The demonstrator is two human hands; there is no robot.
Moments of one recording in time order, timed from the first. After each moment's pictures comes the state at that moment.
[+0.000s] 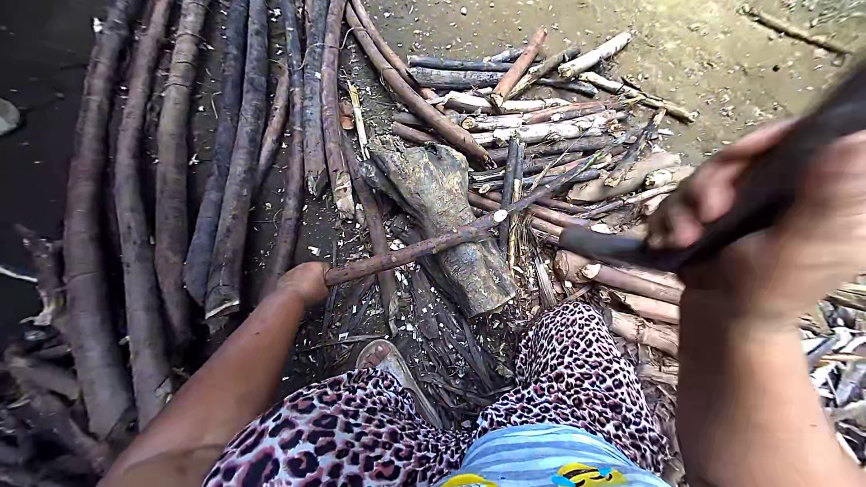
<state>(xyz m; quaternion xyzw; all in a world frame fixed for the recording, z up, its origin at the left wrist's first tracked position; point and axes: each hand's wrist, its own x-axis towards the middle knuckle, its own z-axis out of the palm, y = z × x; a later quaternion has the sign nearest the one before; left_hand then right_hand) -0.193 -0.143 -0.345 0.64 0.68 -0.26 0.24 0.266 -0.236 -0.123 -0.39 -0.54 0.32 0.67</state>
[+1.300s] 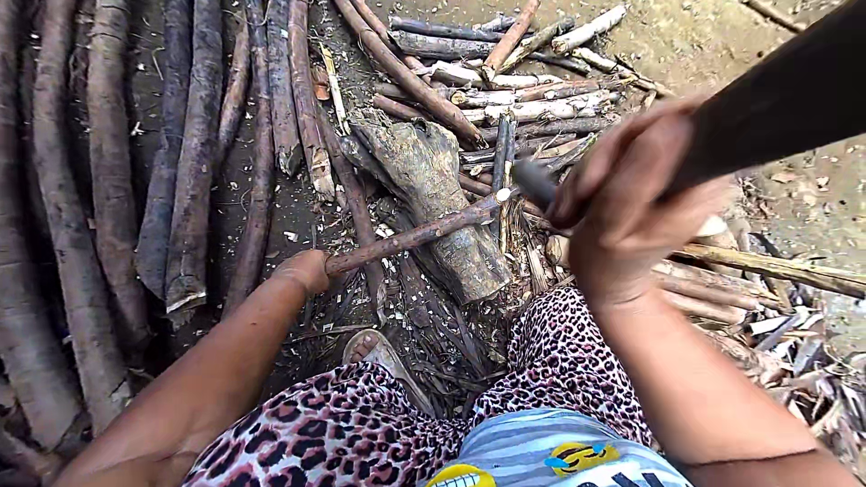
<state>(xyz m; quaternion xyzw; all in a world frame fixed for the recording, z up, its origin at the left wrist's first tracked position) -0.168 -0.136 -0.358 0.63 0.66 -0.30 0.27 0.187 -0.211 -0.169 -0.44 -0.62 0.10 0.64</state>
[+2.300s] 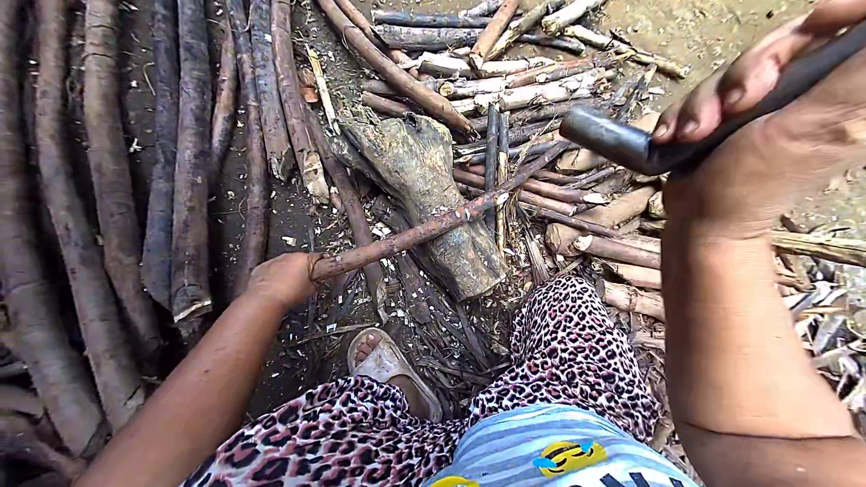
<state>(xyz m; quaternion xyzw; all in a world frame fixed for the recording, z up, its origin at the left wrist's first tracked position) -0.166 -0.159 -0.309 0.69 0.63 -0.27 0.20 0.266 -0.193 -0.133 -0.41 -0.47 0.21 0.75</state>
